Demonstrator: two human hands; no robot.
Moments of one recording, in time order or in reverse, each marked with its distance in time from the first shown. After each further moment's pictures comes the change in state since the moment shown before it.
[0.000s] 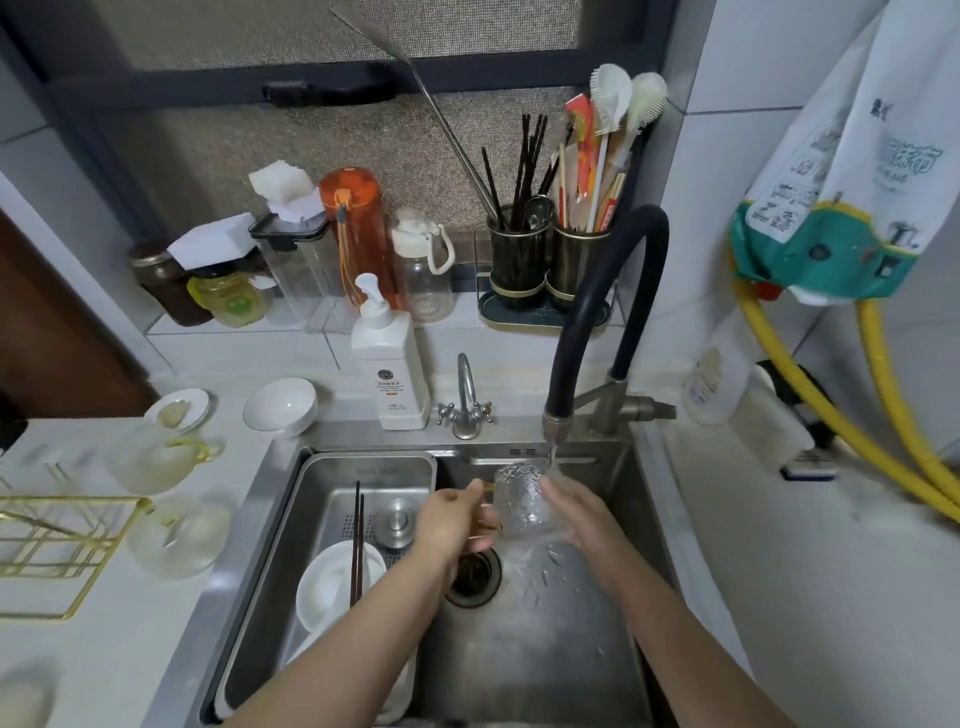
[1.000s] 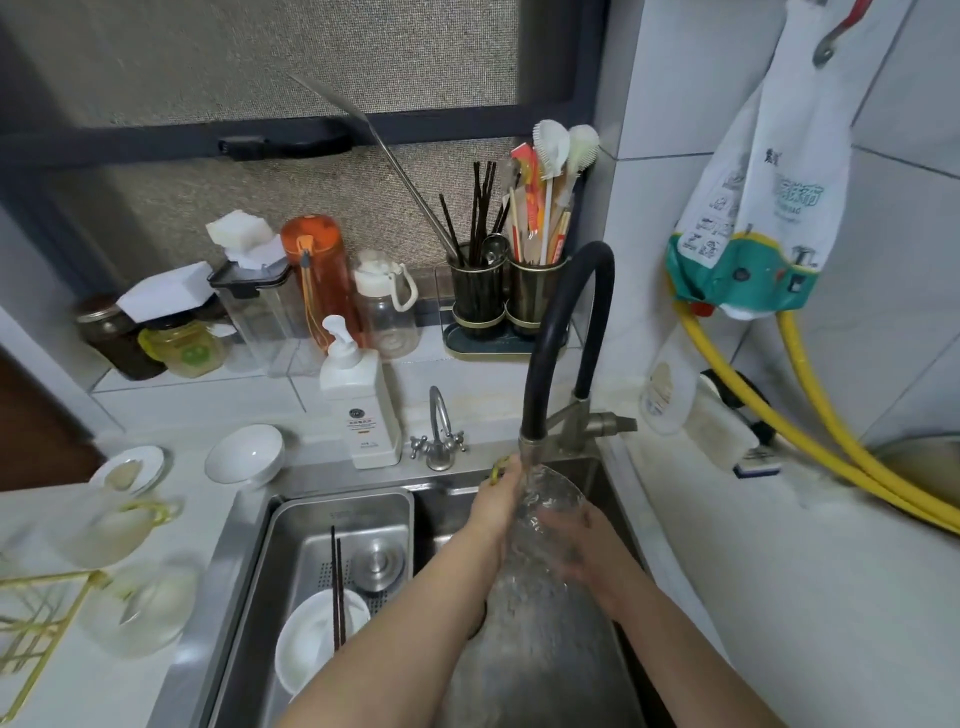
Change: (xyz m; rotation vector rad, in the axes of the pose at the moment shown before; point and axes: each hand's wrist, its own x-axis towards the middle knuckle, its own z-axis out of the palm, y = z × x) left_hand 0.011 0.027 0.064 0.163 -0.197 -0.052; right_hand -0.013 -0.009 -0.009 0.115 0.142 0.082
